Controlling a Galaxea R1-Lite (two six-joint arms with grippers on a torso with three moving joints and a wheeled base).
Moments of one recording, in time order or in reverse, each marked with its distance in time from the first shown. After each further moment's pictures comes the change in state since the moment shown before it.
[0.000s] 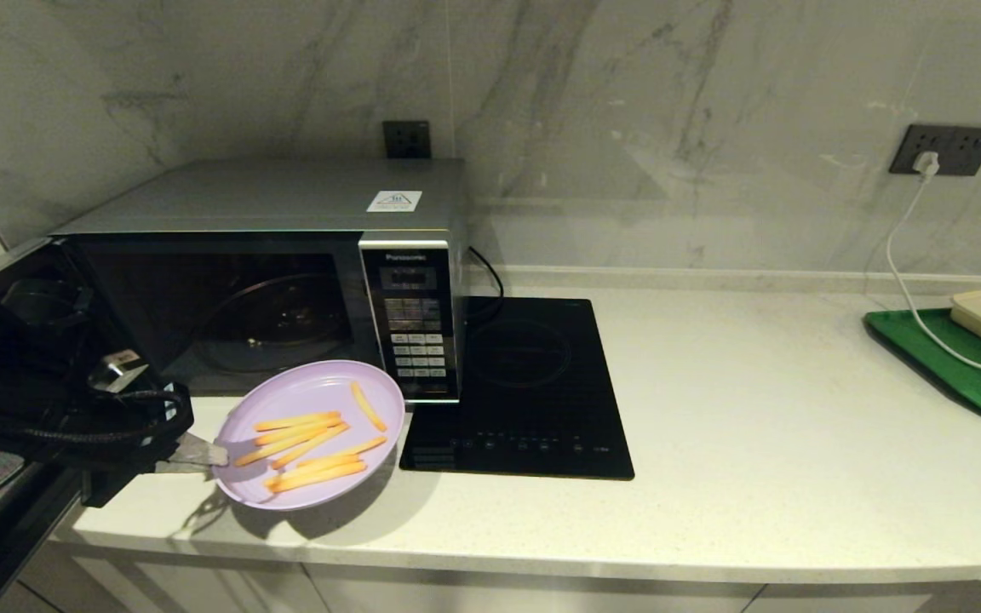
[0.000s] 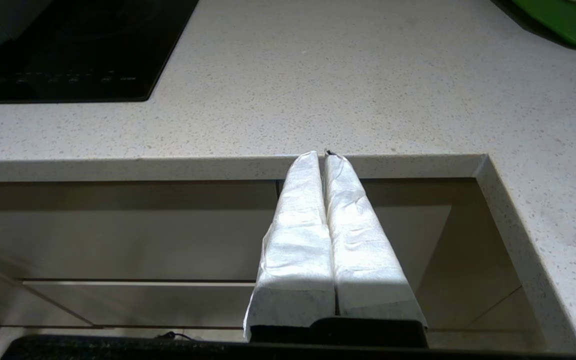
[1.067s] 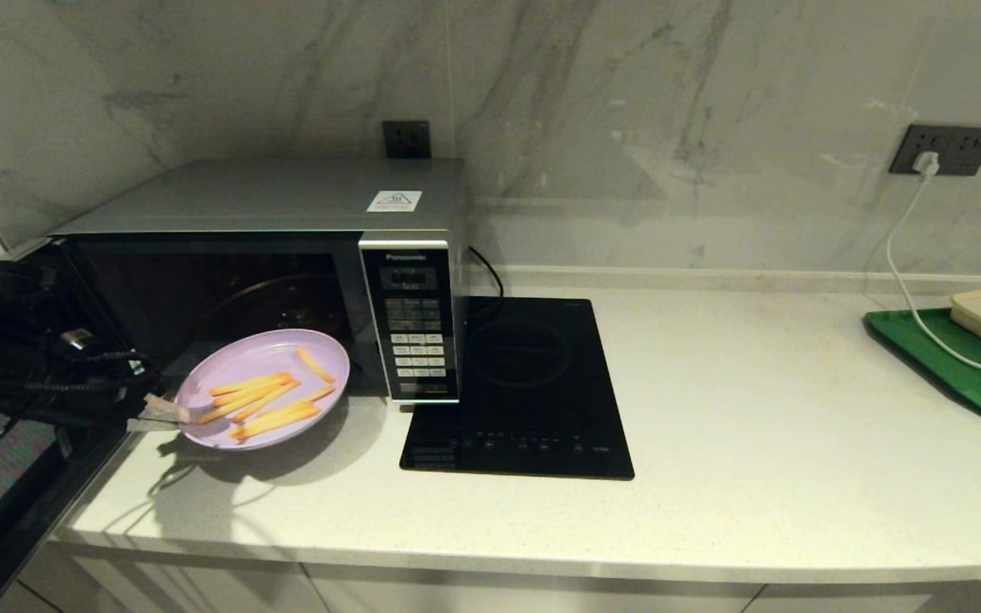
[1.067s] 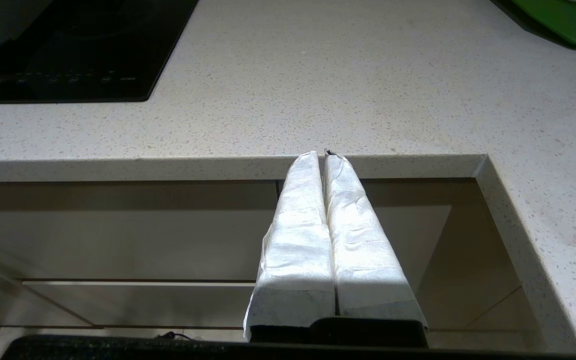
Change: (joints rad) left arm 0.155 0.178 -0.232 0.003 -0.003 -0.044; right arm 0.000 0.000 0.000 0.000 0.000 0.000
